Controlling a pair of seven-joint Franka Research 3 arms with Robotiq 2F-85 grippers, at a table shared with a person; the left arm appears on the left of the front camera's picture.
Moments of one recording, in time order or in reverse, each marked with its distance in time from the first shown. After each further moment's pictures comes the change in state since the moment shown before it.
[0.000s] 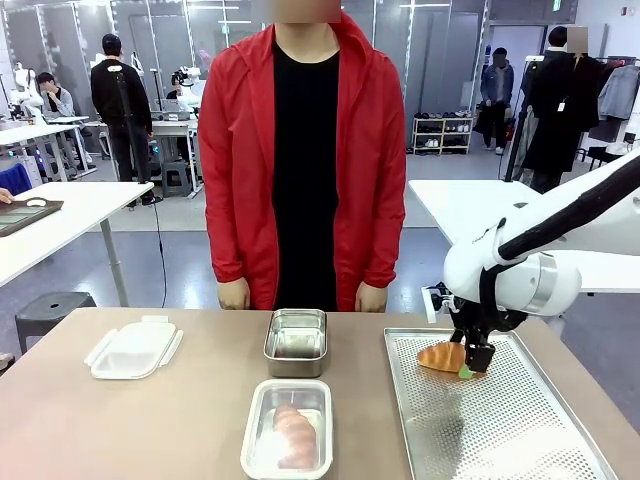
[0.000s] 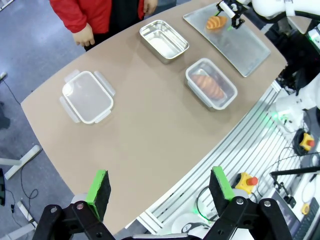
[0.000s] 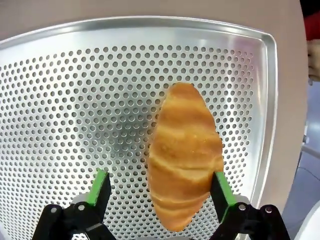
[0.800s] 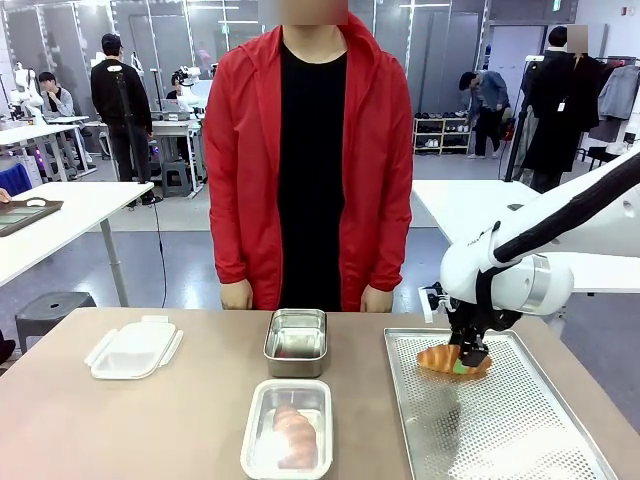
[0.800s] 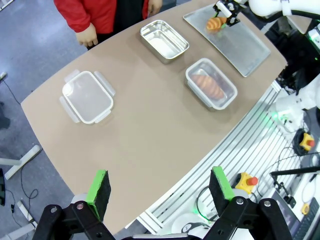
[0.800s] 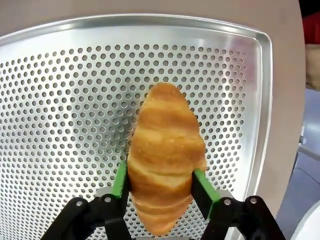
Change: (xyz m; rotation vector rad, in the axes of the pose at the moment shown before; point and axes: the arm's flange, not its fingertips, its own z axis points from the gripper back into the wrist) left arm 0.000 0.000 0.000 0.000 0.000 0.000; right arm 0.003 -0.011 -0.007 -0.011 0.010 0.014
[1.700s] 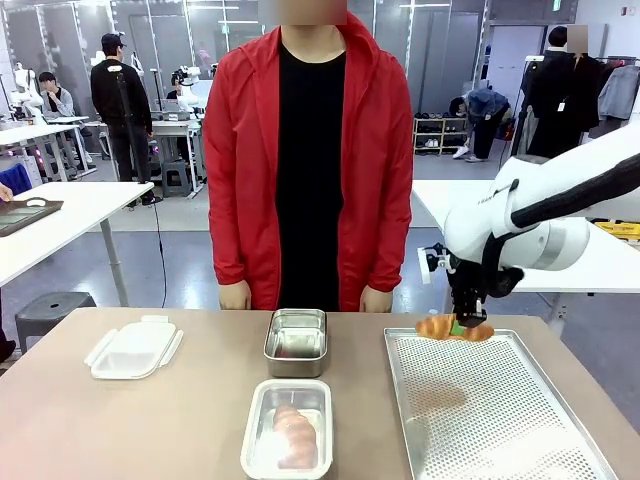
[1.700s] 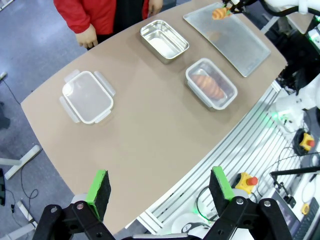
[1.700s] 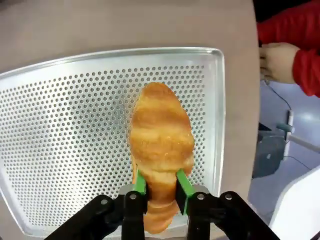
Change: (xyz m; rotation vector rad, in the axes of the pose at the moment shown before) left arm 0.000 0.000 0.000 0.000 0.000 0.000; right arm 0.031 -0.003 0.094 -0.047 0.005 -0.046
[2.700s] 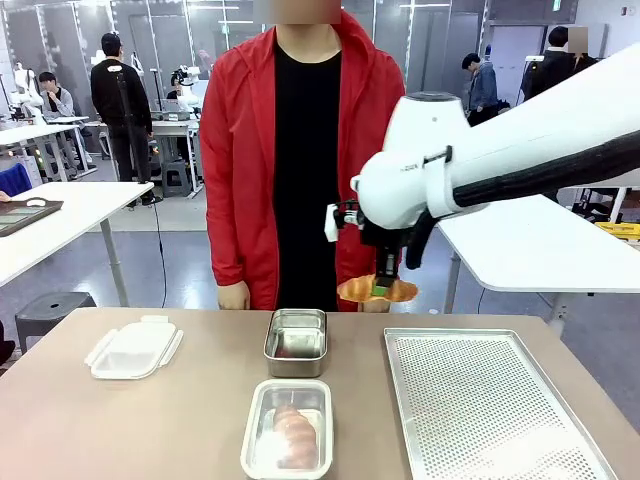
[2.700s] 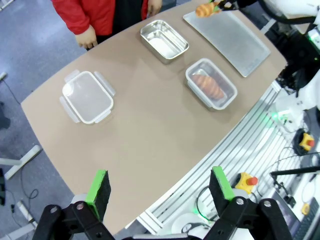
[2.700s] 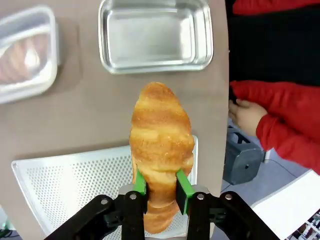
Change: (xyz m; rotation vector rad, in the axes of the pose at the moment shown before) left arm 0.000 0.000 0.000 0.000 0.000 0.000; right arm 0.193 0.021 0.054 -0.064 0.042 0.014
